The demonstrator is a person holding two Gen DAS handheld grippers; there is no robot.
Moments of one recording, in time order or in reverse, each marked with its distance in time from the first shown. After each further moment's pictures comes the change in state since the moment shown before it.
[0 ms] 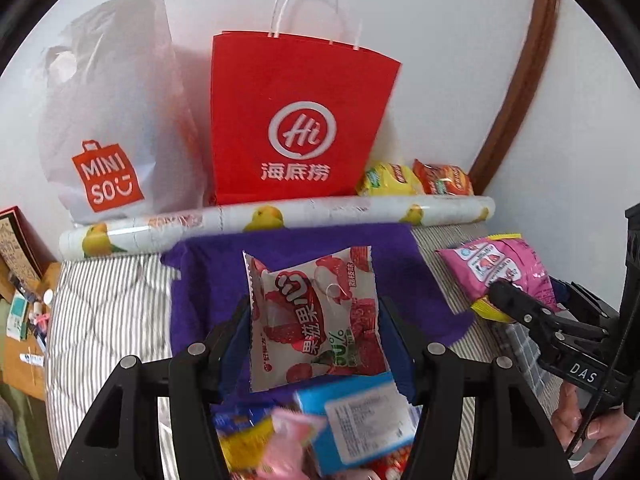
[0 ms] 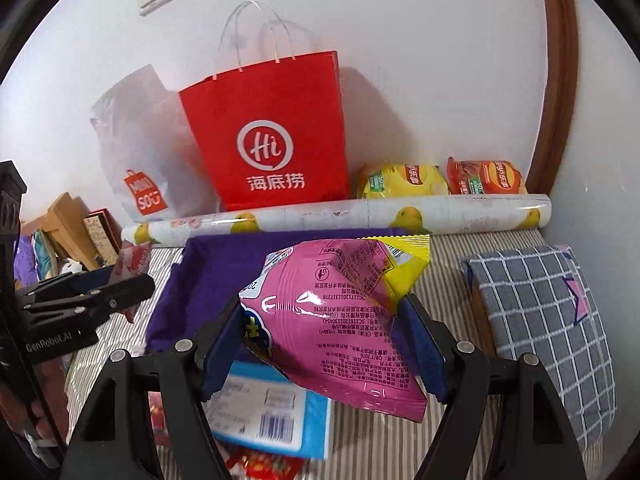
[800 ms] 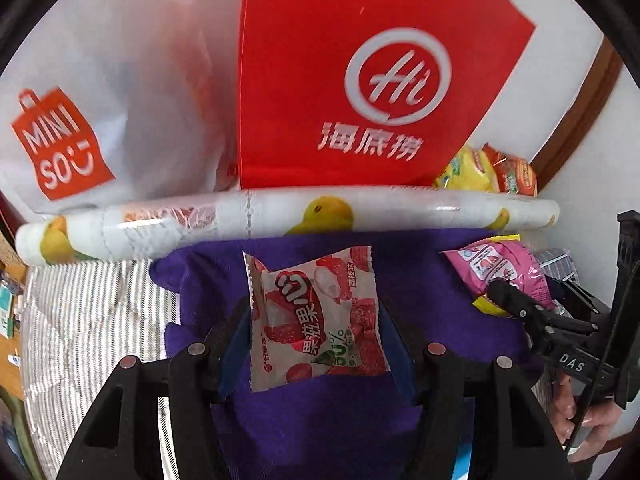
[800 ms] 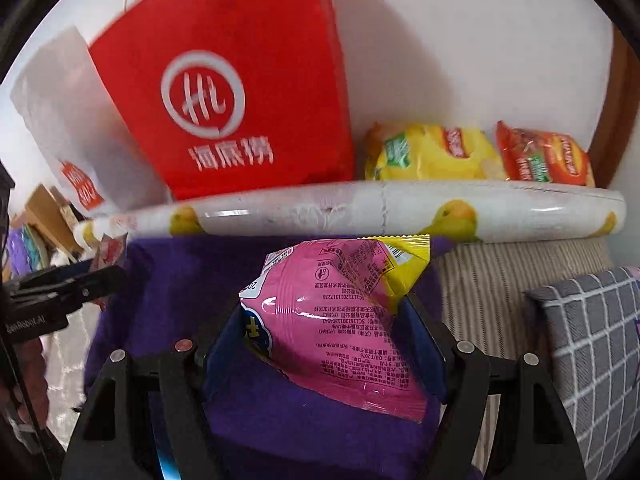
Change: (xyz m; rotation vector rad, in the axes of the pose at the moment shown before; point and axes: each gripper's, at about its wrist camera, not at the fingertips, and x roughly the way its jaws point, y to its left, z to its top) left arm 0.125 0.055 0.038 -0.080 0.164 0.038; right arm 0.161 -0.019 0.027 -0.023 0.167 0.046
